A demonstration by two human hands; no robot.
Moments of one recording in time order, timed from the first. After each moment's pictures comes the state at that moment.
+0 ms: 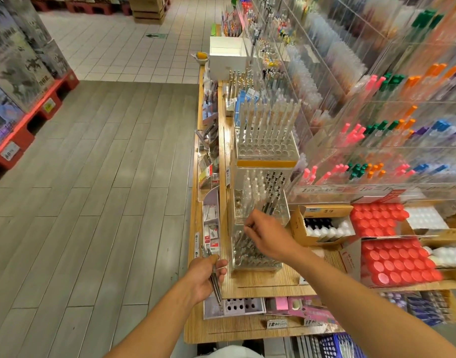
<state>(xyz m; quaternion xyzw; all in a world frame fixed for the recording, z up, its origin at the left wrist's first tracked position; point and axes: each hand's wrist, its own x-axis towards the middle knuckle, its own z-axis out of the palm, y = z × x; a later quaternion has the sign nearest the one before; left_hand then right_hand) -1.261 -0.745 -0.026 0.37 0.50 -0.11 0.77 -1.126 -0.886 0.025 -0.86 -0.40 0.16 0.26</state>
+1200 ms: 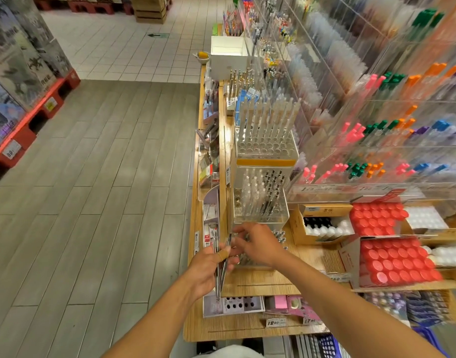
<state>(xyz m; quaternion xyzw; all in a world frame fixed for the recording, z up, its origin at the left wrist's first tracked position) -1.260 -0.751 -0.013 0.36 0.38 -0.08 0.85 -1.144 -0.873 0.006 -0.87 -0.30 0.26 0.30</state>
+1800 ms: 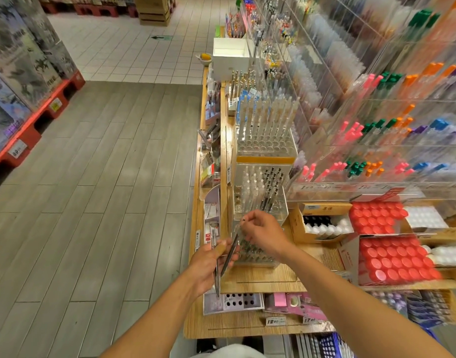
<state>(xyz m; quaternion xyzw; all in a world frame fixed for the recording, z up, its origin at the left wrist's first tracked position) -1.264 -0.757 -0.011 0.40 0.39 -0.06 0.83 -1.145 -0.882 0.037 -0.79 -0.15 0.33 0.50</state>
